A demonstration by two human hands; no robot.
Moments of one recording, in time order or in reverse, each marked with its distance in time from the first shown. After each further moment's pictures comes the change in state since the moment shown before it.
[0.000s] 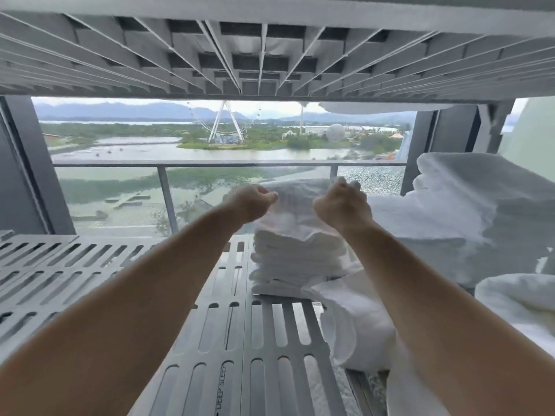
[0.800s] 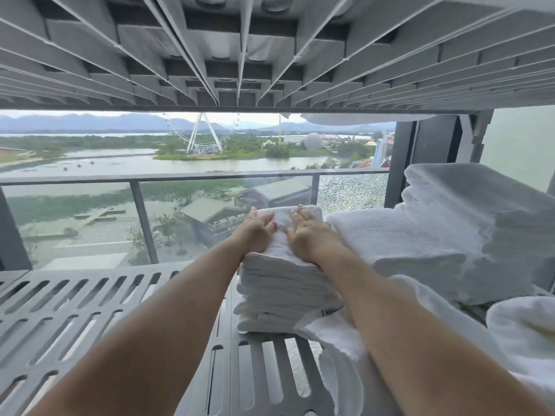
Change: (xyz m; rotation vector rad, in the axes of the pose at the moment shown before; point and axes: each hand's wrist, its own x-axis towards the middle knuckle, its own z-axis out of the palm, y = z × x) left_hand 0.095 -0.033 0.073 0.125 -0.168 0.087; right_hand 0.064 0.022 0.078 -0.295 -0.269 -0.189
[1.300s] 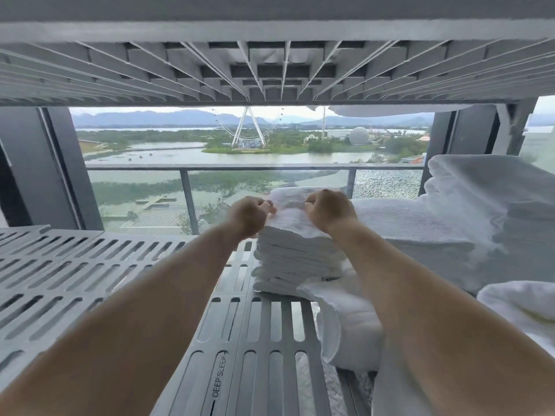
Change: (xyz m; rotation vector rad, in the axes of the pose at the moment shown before) left_hand -0.101 0.014 -0.035 -0.199 0.246 -0.082; right_hand -0.038 -0.004 -0.033 0.181 0.265 -0.152
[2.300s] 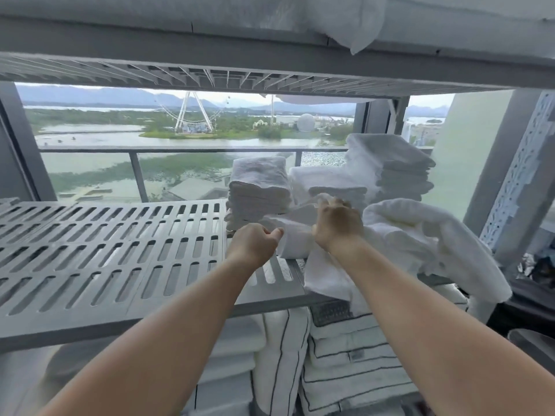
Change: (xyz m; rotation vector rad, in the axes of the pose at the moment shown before) left_hand -0.234 0.041 0.054 0.092 -0.071 0.001; right_hand -0.251 0.006 -0.092 -0.408 0.019 0.216
